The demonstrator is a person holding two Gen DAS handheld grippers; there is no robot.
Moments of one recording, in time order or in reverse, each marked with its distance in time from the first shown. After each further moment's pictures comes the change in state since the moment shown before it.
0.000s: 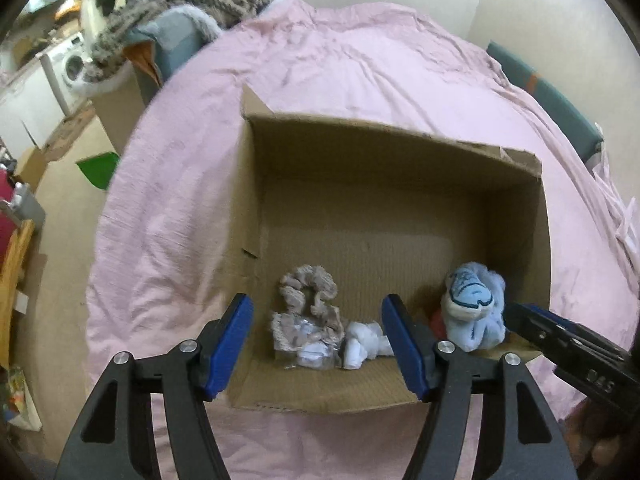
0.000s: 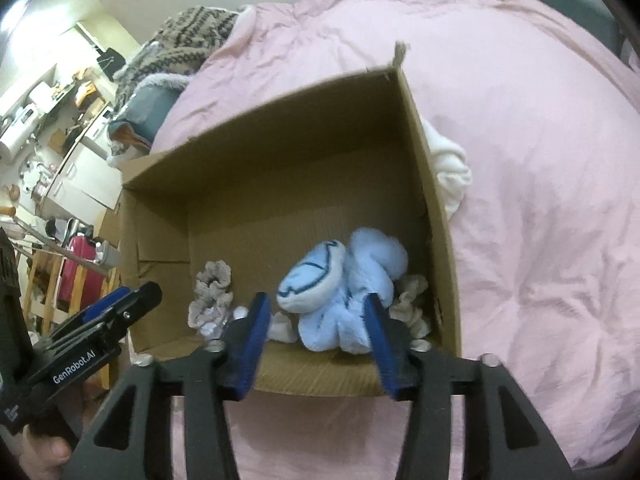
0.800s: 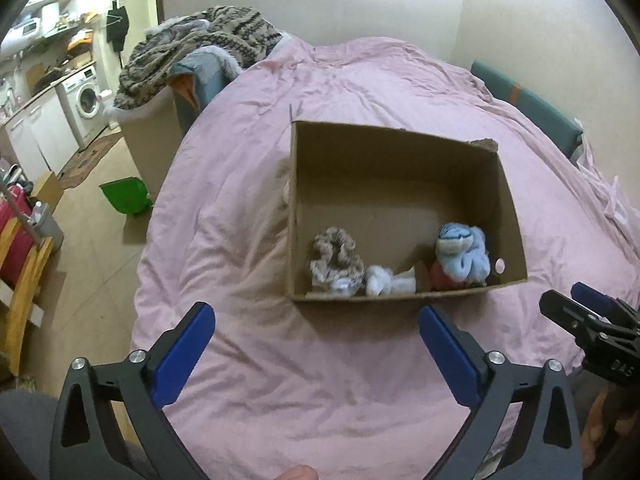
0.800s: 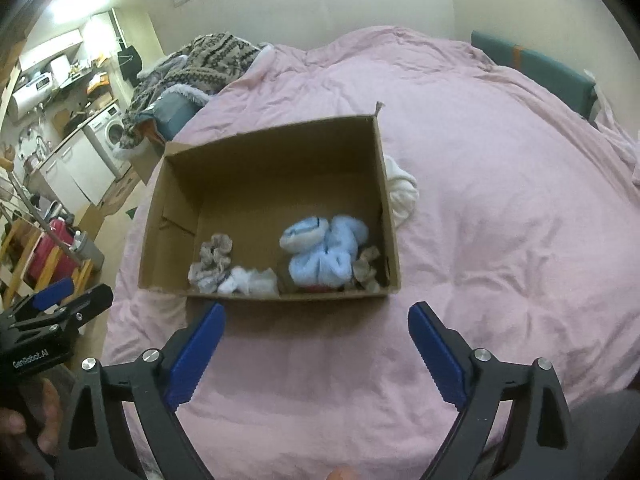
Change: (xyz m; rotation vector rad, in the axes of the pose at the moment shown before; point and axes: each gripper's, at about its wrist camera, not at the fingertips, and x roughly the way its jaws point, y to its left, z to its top) left arm -0.082 0.022 -0.085 0.049 -0.139 0.024; right arm -0.079 0.016 -0.082 -0.141 -0.189 -0.131
